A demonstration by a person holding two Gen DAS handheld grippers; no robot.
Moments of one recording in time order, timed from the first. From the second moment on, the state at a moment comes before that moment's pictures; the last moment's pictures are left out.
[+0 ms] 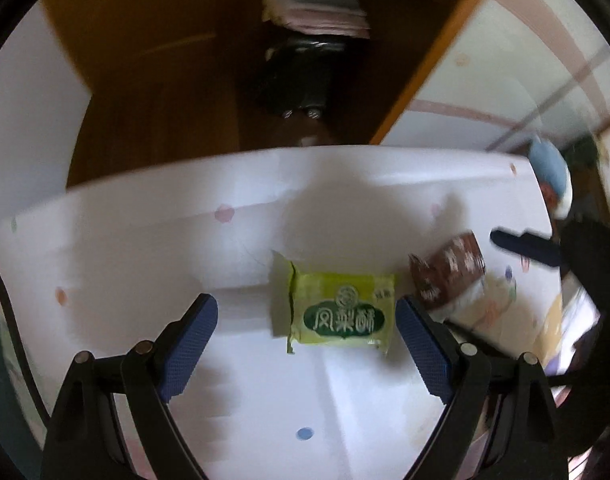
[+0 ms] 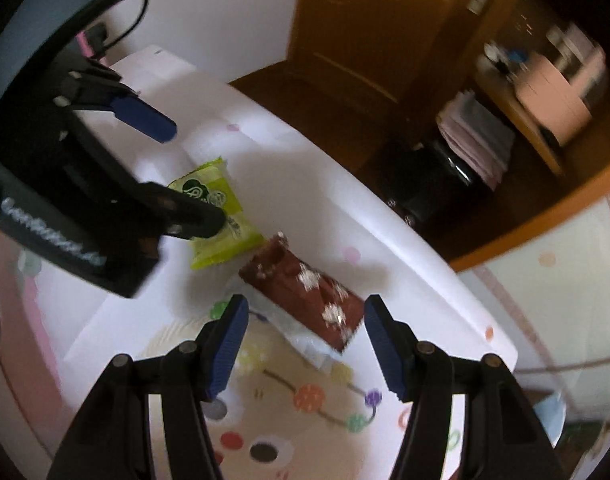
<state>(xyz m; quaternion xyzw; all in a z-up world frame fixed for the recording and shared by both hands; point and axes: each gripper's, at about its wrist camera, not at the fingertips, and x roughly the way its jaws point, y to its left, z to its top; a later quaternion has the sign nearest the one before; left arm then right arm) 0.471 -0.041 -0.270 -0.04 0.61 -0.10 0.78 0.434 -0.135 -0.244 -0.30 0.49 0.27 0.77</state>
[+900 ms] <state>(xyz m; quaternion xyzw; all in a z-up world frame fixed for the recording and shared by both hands) 0.465 -0.082 -0.287 0.04 0.62 -0.13 0.77 0.421 -0.170 -0.255 -0.20 0.54 0.29 0.76</state>
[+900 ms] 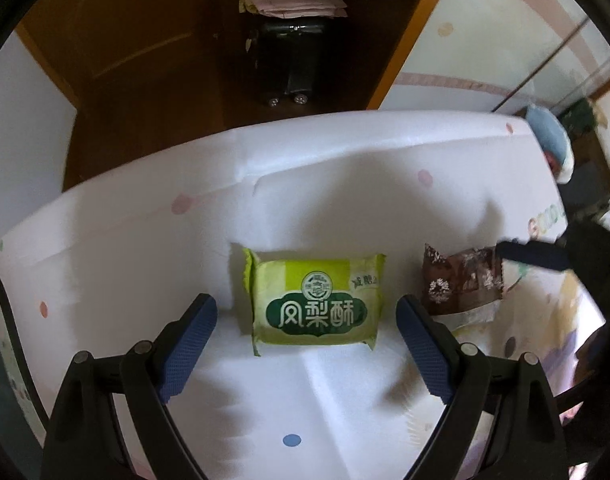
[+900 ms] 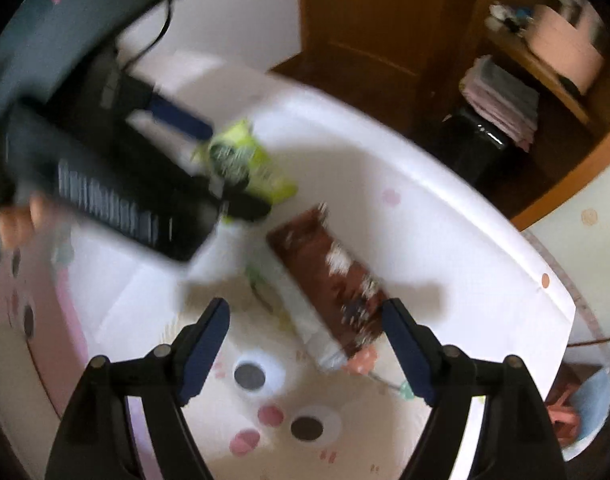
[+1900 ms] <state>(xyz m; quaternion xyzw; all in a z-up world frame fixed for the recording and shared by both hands) 0.277 -0.077 -0.082 0.15 0.50 -0.14 0.84 0.305 -0.203 -0.103 -0.12 0.47 0.27 0.83</state>
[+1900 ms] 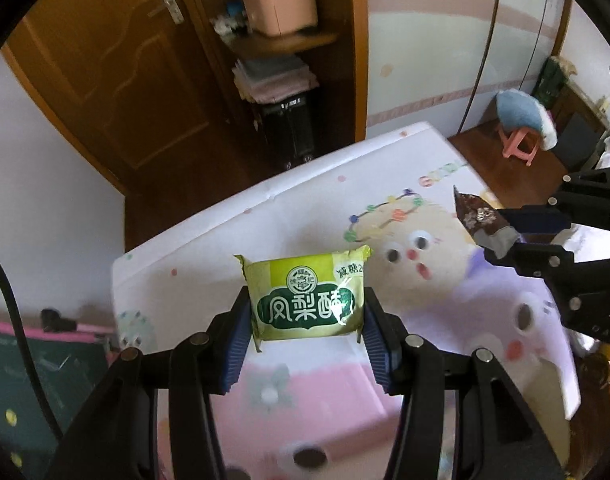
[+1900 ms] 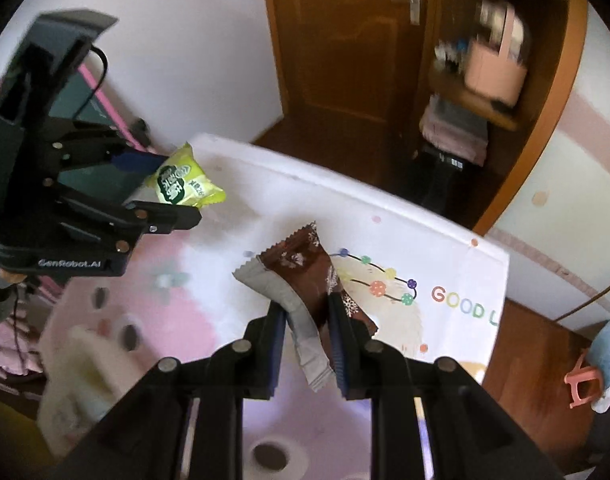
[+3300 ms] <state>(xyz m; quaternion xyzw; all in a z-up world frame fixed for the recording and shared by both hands) -0.035 -0.060 -0.042 0.04 0.51 -0.09 0.85 0.003 -0.184 -0.011 0.04 0.46 0.26 0.85</state>
